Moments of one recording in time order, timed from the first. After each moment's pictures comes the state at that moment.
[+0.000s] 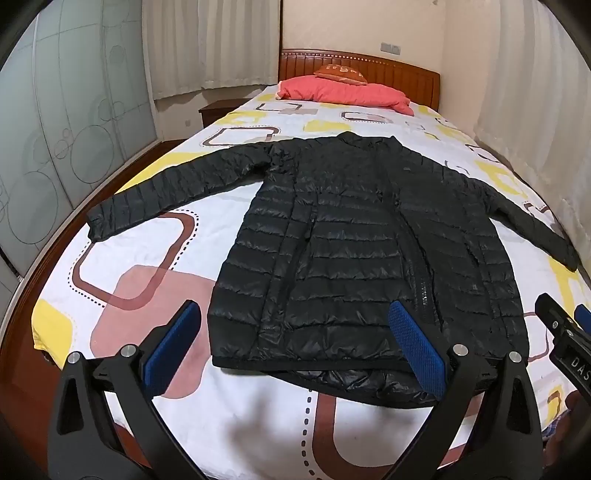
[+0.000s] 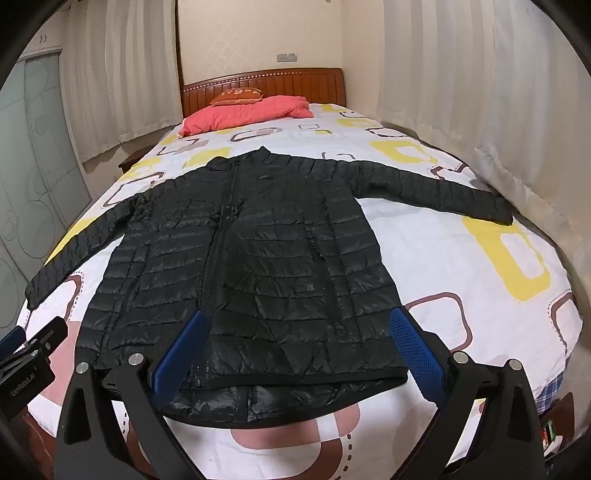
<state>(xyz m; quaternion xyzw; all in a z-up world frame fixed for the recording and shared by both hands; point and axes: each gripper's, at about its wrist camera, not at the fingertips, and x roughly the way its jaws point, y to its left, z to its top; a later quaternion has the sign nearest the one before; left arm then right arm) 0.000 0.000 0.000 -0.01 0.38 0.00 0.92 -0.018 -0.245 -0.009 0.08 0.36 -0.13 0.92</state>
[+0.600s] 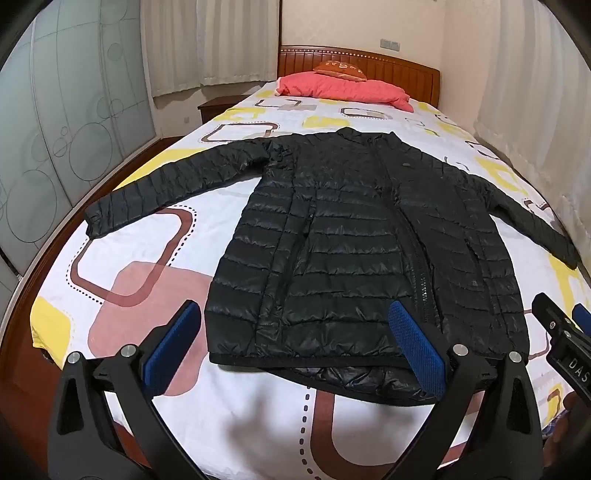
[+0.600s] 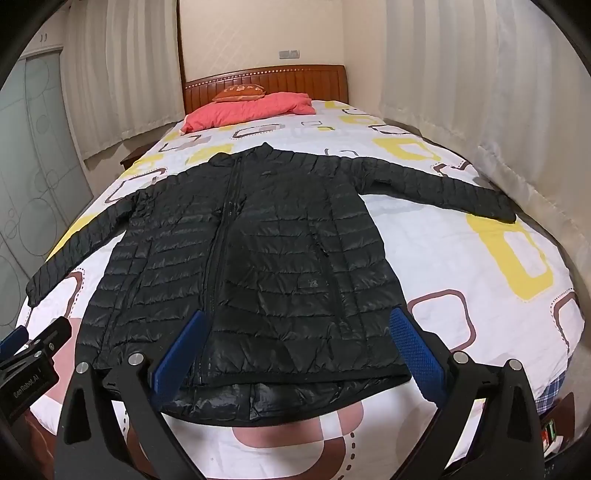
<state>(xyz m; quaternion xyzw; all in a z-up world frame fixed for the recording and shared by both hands) -0.001 -0.004 -0.005 0.00 0.39 0.00 0.92 -0.017 -0.244 -0.011 0.08 0.36 -0.13 0.92</state>
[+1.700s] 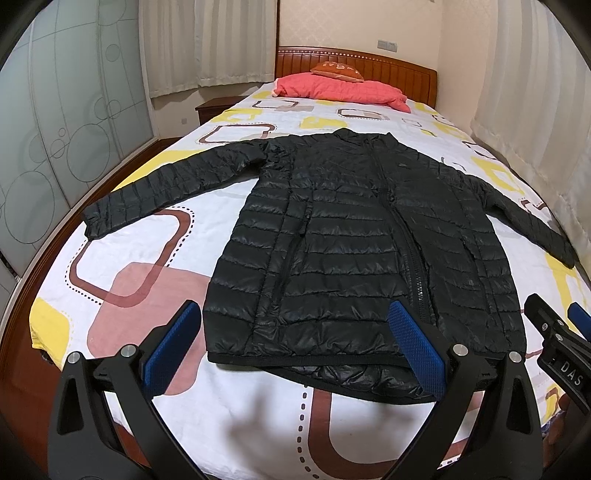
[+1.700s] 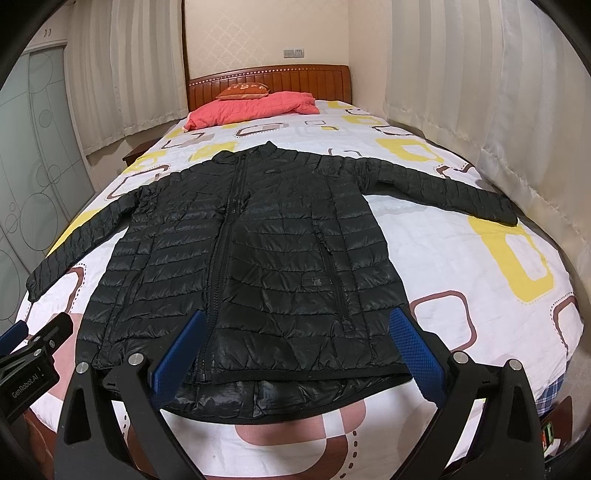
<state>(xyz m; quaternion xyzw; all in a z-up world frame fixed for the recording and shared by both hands) -0.002 -0.010 -0.007 0.00 0.39 0.00 0.92 -0.017 -0.242 -0.014 0.08 0.36 -0.13 0.92</state>
